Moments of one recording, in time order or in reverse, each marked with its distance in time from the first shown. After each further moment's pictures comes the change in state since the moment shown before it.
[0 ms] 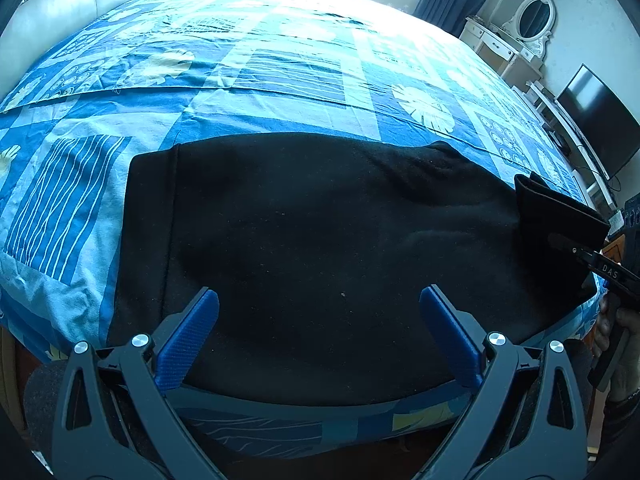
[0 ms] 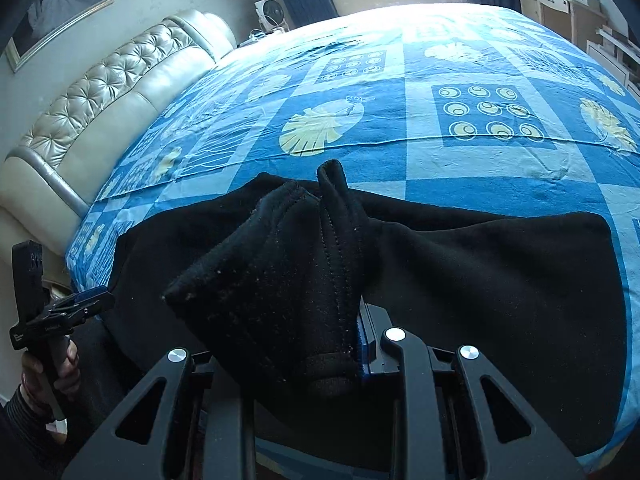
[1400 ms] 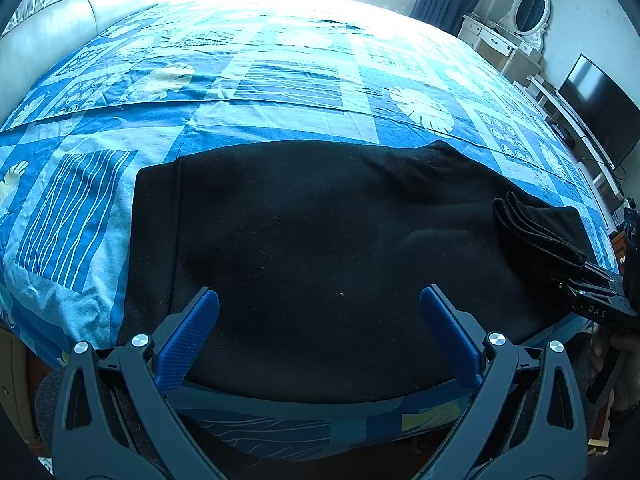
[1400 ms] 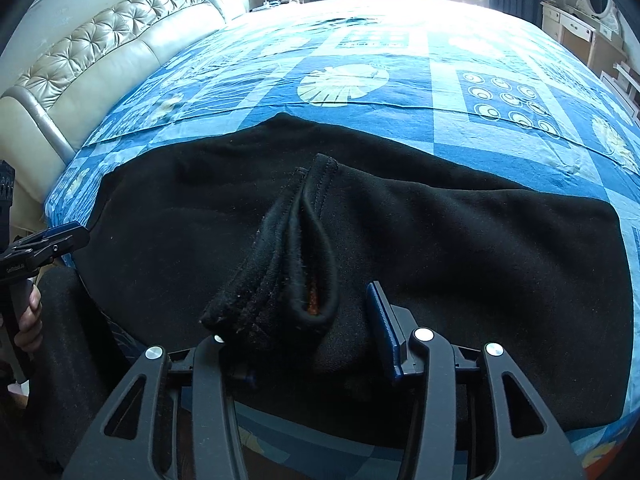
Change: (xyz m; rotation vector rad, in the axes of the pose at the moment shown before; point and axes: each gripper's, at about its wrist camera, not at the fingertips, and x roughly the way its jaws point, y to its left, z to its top) left arm -0.007 -0.007 -0.001 0.032 -0.026 0.032; right arm 0.018 0.032 -0.029 -0.123 0.074 -0.072
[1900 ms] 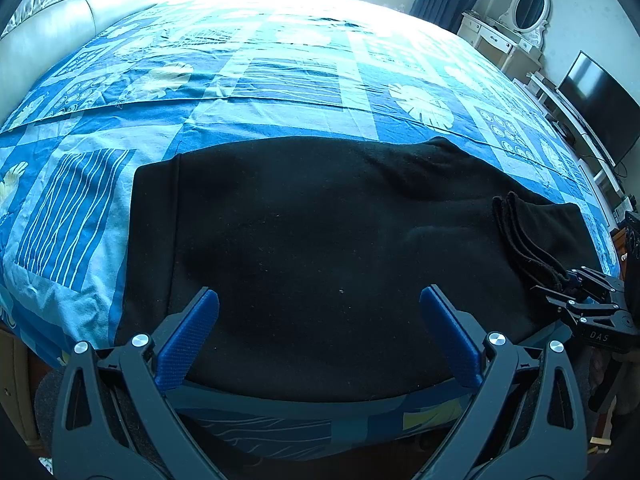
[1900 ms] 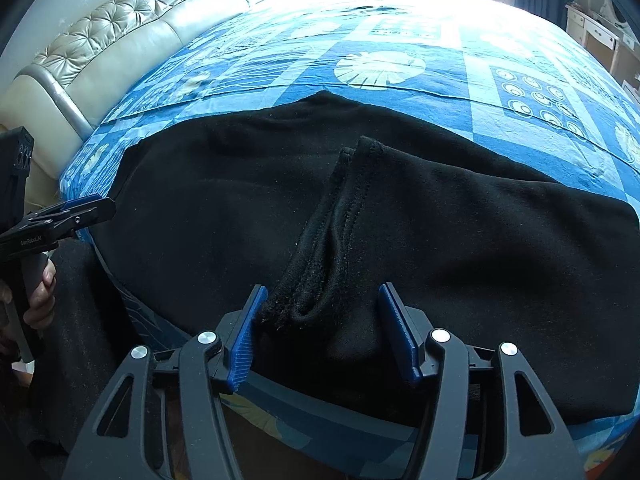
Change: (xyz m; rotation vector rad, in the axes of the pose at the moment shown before) left arm 0.002 -0.001 -0.001 0.010 0.004 0.007; right arm 0.005 0.020 -0.009 -0.057 0.054 0.052
